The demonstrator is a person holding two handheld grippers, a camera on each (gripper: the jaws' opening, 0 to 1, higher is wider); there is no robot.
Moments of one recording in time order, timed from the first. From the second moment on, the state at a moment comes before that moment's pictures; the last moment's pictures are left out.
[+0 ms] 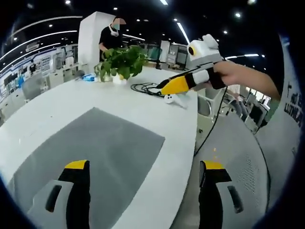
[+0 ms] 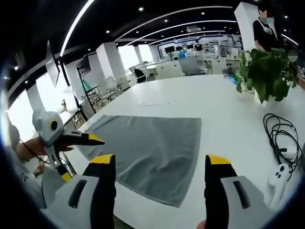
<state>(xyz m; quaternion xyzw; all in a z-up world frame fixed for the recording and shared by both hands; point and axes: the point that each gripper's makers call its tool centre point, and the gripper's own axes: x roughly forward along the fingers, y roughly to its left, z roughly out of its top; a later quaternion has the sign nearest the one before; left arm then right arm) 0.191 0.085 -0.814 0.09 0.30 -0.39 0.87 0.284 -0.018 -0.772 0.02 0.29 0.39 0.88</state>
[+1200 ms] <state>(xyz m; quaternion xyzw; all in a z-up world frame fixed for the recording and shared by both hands) 0.234 -0.015 -0.857 0.12 0.27 -0.49 0.82 0.401 0.013 -0.803 -0.02 0.27 0.36 0.89</state>
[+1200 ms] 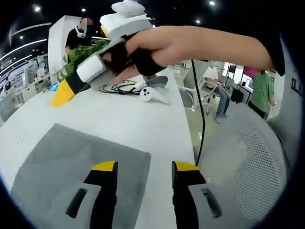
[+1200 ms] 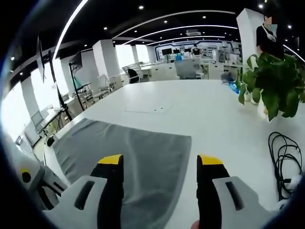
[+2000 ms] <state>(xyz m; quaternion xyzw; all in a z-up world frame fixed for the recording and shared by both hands) 0.234 -0.047 -0.904 0.15 0.30 -0.54 0.77 0.463 0.039 -0.849 0.03 0.29 0.34 0.89</state>
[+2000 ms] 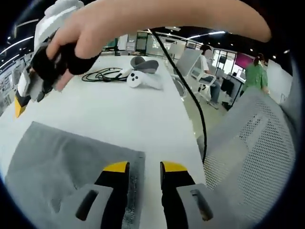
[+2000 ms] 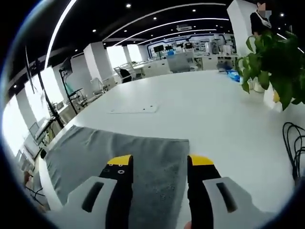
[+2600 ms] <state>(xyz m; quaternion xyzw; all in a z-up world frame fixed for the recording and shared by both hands) 0.248 -0.050 -0.919 0.16 0.29 -0.51 0.79 0.490 0.035 -0.910 -0.04 0.34 0.31 0.89</state>
